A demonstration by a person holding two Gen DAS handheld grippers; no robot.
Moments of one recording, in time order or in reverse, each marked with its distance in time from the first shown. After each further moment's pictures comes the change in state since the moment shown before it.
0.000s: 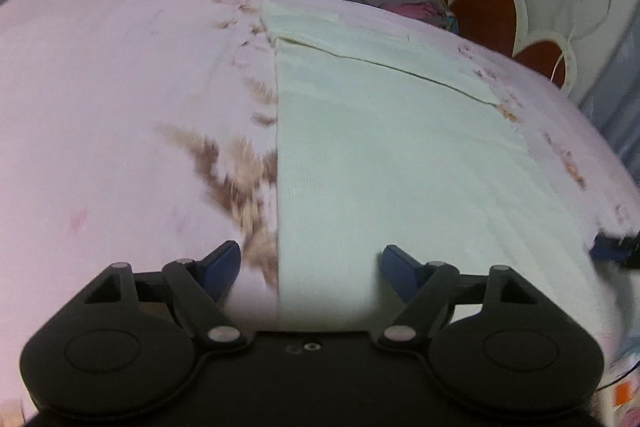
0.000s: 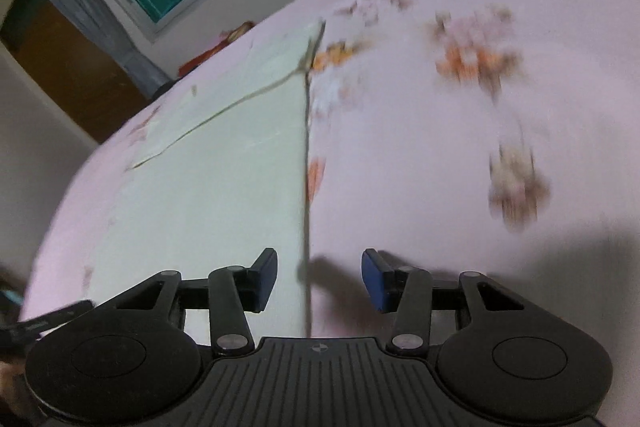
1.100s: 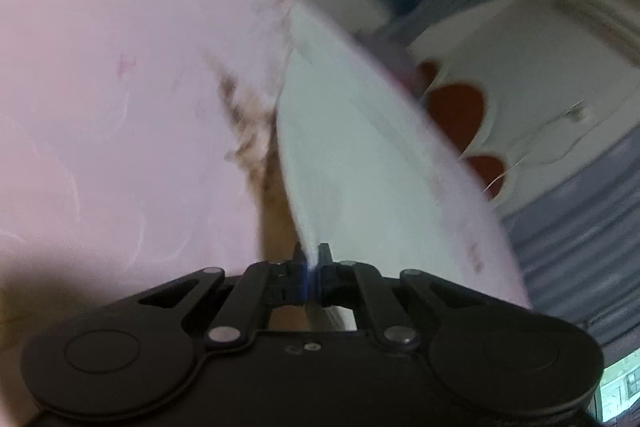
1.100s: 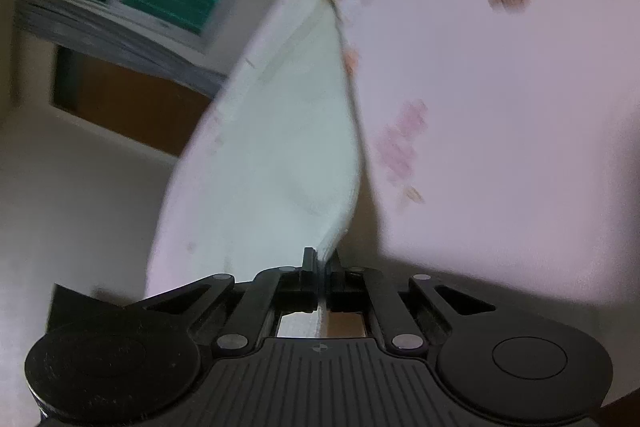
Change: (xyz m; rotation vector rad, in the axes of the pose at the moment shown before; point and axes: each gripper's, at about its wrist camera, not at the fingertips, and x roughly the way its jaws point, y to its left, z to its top) left arm -0.042 0.037 -0.065 -0.393 -0.132 -0.283; right arm -0.014 -0.028 -0.054 0.236 0.051 0.334
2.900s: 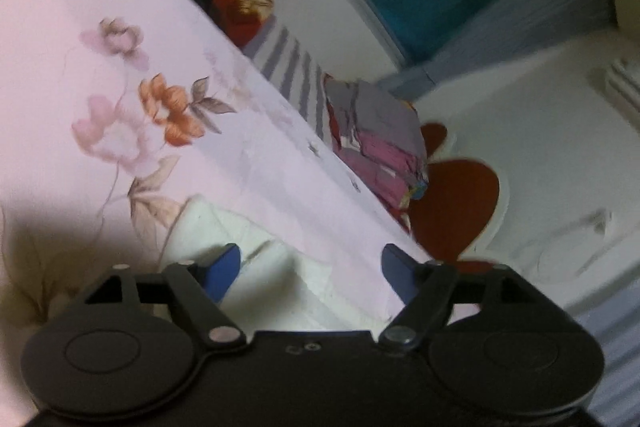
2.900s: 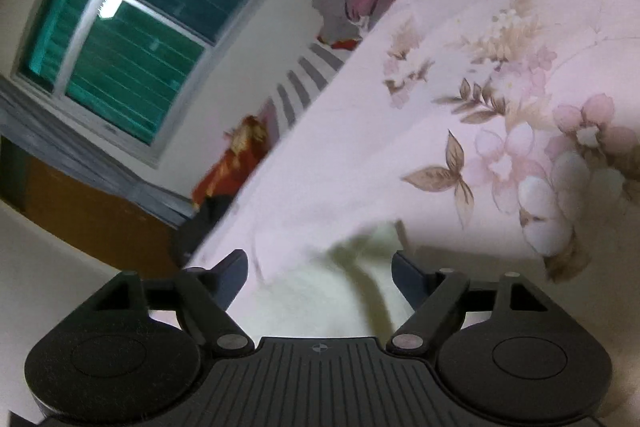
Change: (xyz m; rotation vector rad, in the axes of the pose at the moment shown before) left arm 0.312 -0.007 0.312 -0.092 -0.024 -0.058; right arm 0.234 0.018 0.350 0.046 -0.264 -0.139
